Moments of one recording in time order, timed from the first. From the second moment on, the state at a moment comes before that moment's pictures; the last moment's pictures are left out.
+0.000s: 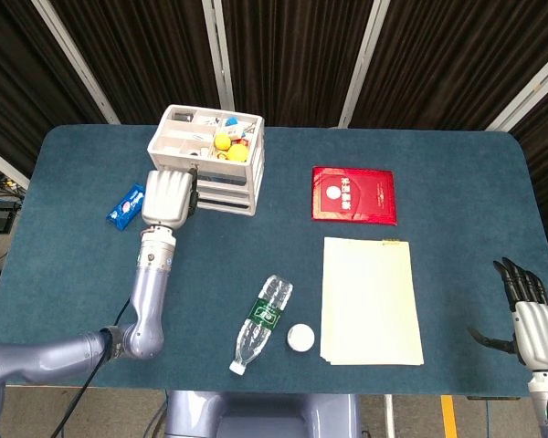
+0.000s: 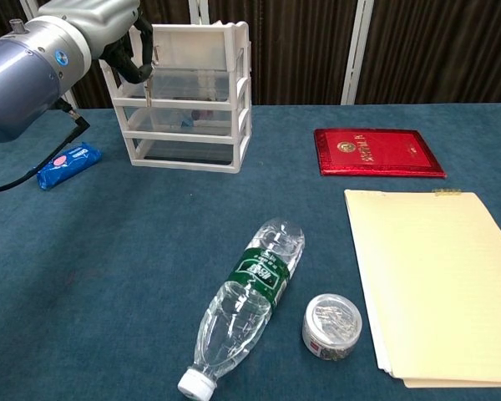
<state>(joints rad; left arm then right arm) -0.92 -1.68 -0.45 -1.43 0.81 1.26 0.90 0.07 -1.08 0.07 -1.67 -1.44 1.43 0.12</state>
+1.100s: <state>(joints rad) -0.98 -1.72 -0.41 -1.25 0.84 1.24 0.79 0.06 -1.08 0.08 -1.67 -1.45 1.44 0.13</state>
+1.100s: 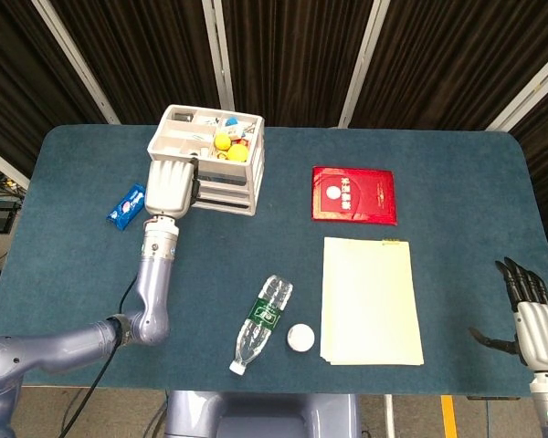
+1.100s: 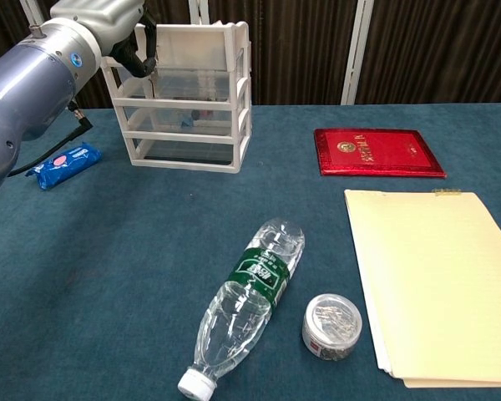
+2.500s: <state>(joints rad) -0.95 -1.48 -0.17 -1.02 1.41 1.08 0.32 0.06 -1.08 0.08 -1.68 -1.43 1.44 0.13</state>
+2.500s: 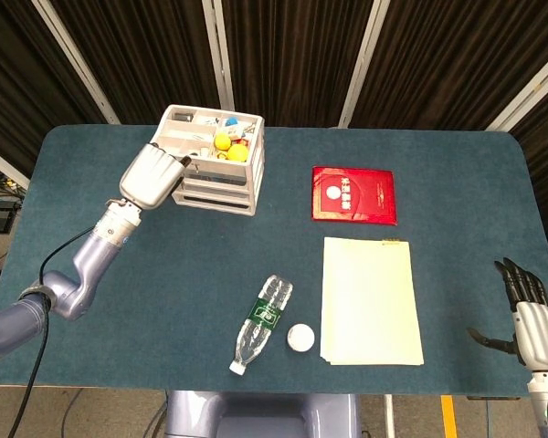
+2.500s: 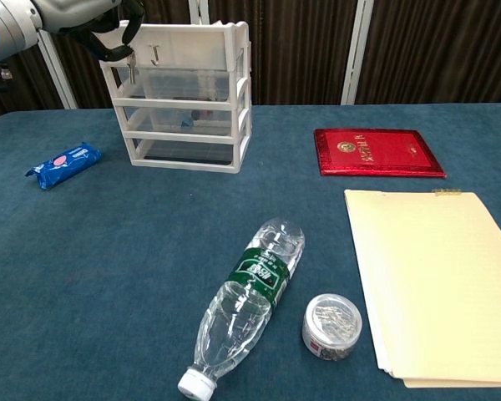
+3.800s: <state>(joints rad) -0.94 -1.63 -0.22 -0.88 1.40 1.18 0.34 0.06 -1.08 0.08 -1.68 -1.44 1.44 0.14</state>
